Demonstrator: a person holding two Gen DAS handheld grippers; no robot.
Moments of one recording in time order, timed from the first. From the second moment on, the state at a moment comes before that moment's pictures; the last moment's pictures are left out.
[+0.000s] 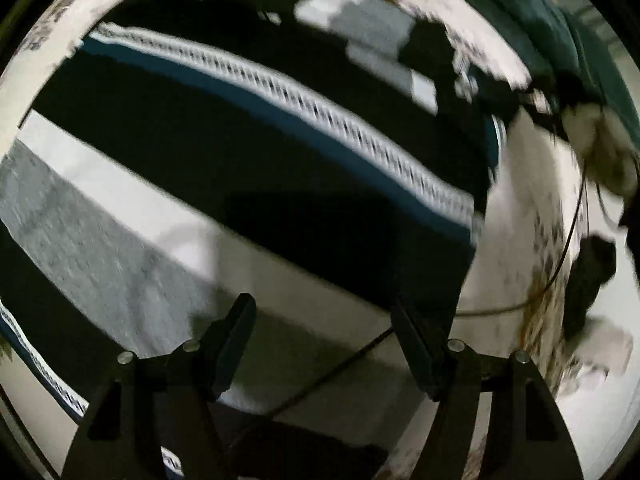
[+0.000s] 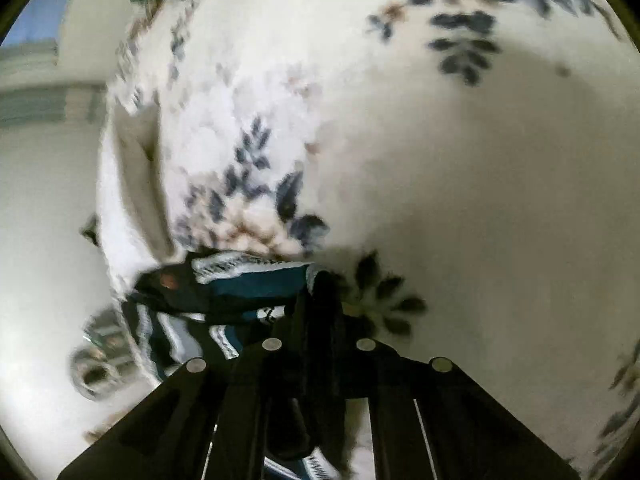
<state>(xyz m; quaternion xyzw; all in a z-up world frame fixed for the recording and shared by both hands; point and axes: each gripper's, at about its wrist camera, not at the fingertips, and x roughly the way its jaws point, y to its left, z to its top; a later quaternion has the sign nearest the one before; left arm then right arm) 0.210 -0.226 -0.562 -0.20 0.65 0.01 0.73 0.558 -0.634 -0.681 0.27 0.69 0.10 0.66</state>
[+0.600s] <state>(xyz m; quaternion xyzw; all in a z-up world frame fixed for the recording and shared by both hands) 0.156 -0.217 -0.559 -0.22 0.67 0.01 0.71 0.330 -0.581 -0.722 0.34 0.76 0.13 0.54</state>
